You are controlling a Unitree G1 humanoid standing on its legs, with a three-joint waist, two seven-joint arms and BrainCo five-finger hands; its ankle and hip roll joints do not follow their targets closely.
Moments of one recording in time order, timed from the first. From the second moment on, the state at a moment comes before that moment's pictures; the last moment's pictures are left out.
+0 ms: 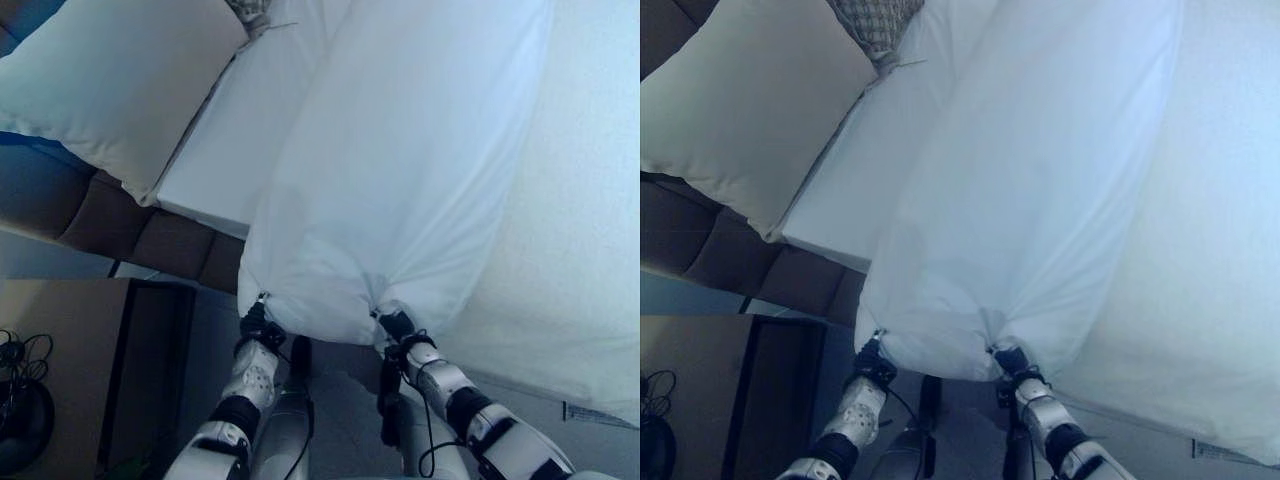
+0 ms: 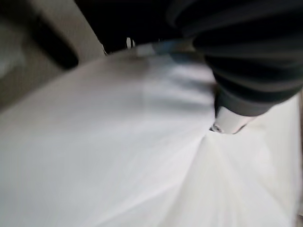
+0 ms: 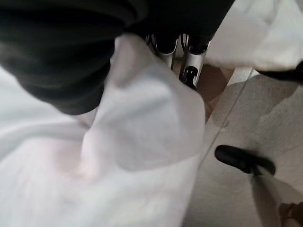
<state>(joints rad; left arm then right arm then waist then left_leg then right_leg) -0.40 0.10 -0.07 0.92 -0.83 -0.19 0.26 -0.49 -0.12 0.49 1.02 0.38 -0.04 -0.16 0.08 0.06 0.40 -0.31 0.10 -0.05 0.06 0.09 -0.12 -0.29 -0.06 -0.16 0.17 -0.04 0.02</state>
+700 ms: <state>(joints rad) -0.09 0.29 0.12 1.30 -0.42 -0.02 0.37 -0.16 -0.38 -0.14 1.39 0.40 0.05 -0.28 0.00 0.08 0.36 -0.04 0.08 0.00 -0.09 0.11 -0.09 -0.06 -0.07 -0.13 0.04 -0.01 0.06</state>
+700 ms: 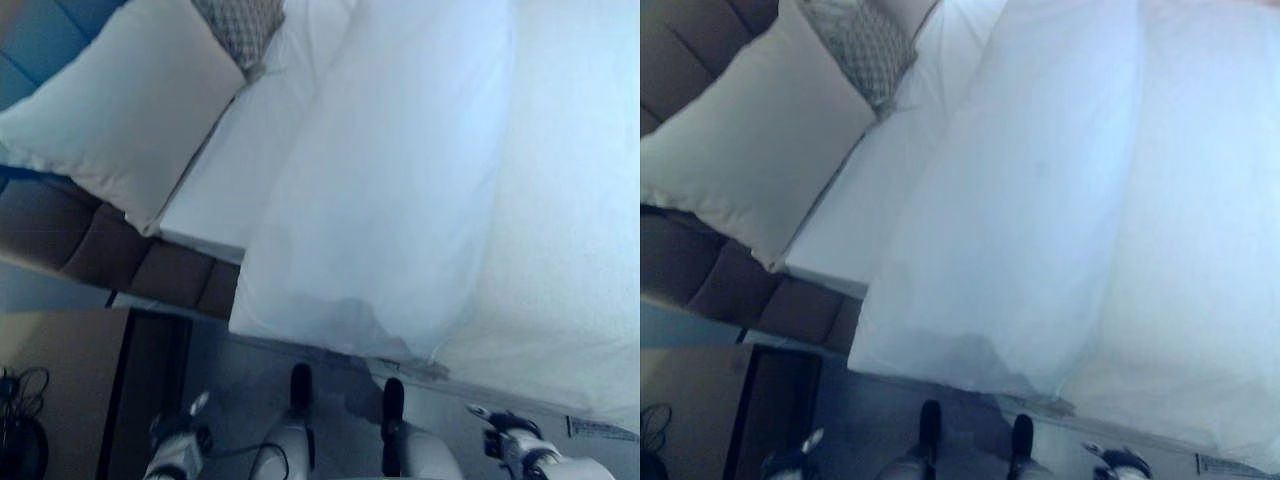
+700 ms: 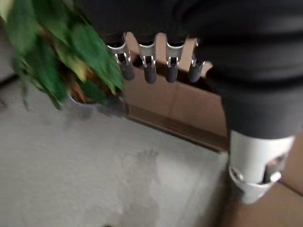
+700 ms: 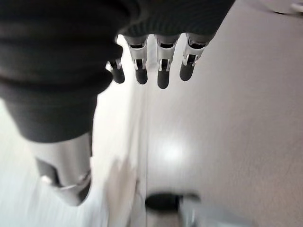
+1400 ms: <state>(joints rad) -0.31 0.50 -0.10 0.45 -0.67 -0.14 0.17 -0.47 -0.44 0.16 0.47 0.56 -0.10 -0.23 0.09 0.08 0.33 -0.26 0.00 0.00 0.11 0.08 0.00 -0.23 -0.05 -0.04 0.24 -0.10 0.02</state>
